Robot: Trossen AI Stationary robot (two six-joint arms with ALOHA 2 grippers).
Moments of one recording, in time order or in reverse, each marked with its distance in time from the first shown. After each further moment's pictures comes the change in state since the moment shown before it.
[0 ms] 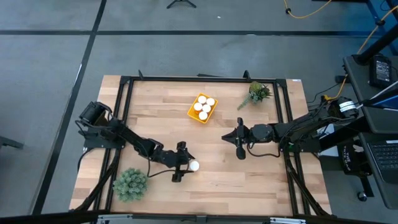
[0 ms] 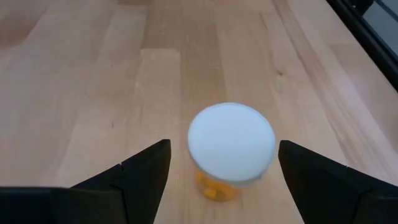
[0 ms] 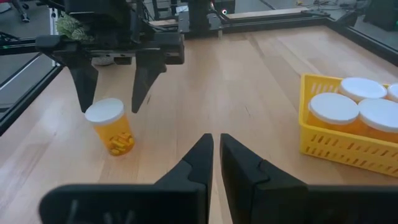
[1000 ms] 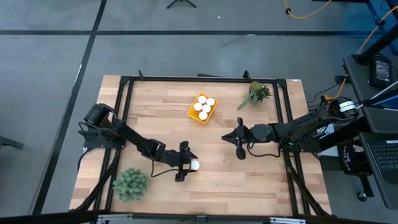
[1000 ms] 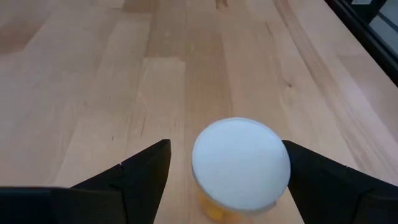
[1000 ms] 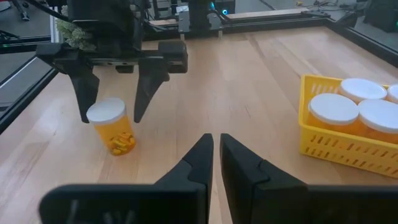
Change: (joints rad) left arm 0.019 0.063 0.009 0.094 0.001 0.014; right arm 0.000 0.000 0.000 0.000 0.000 -0.006
